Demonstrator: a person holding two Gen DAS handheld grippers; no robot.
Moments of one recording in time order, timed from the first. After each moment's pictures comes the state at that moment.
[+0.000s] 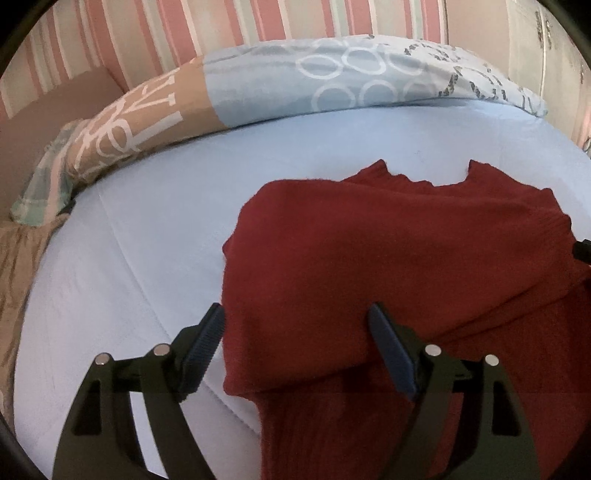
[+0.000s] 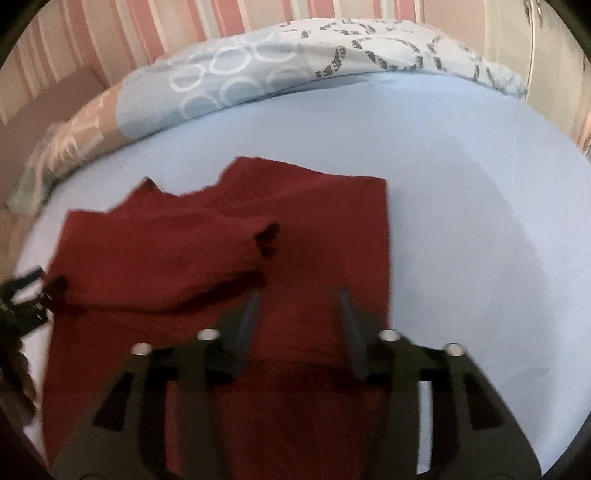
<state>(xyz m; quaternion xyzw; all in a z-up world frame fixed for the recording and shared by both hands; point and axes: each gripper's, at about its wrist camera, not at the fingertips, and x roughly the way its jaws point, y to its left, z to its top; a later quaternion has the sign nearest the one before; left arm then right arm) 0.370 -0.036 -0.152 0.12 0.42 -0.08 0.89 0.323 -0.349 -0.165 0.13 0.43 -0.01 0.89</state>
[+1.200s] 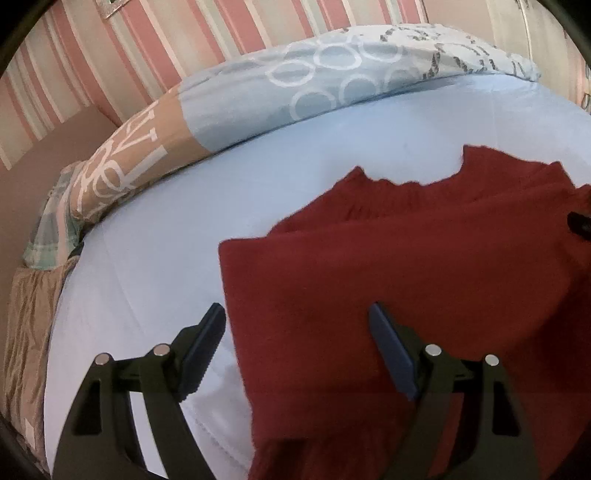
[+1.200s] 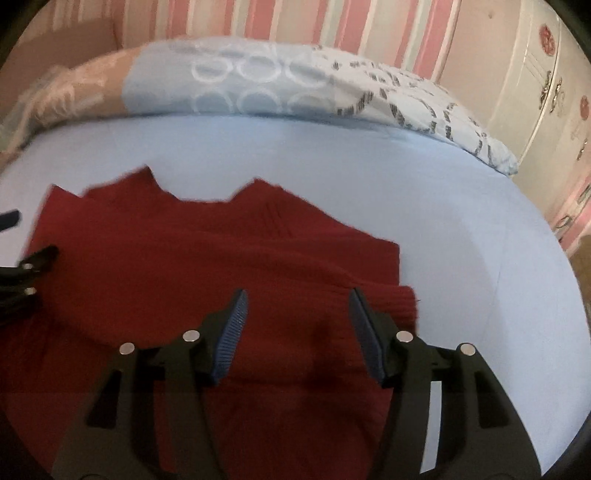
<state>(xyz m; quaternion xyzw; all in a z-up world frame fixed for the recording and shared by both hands) 0.384 -0.085 -0.162 0.20 0.40 -0.06 0.89 0.349 -0.302 -0.173 -0.04 0.44 -0.08 0.89</state>
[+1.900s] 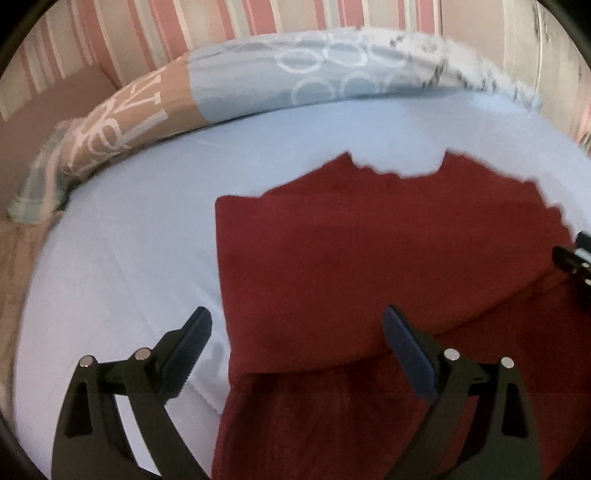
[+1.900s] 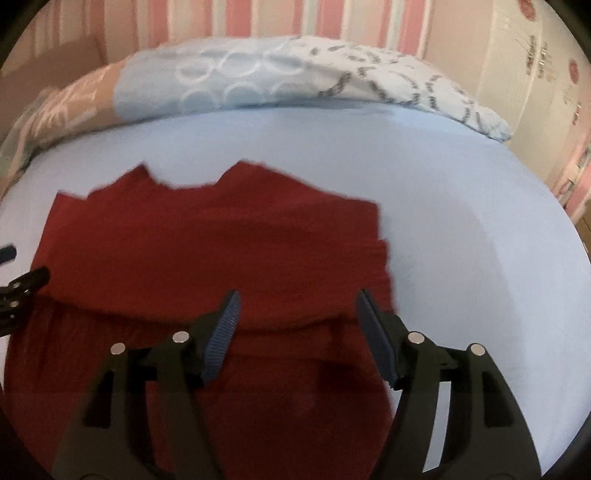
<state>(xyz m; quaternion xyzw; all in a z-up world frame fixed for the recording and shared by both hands) 0.354 -0.078 -0.152 0.14 0.44 -0.07 0.88 0.309 -0.310 -0.164 -0.01 0.44 -0.07 0.90</state>
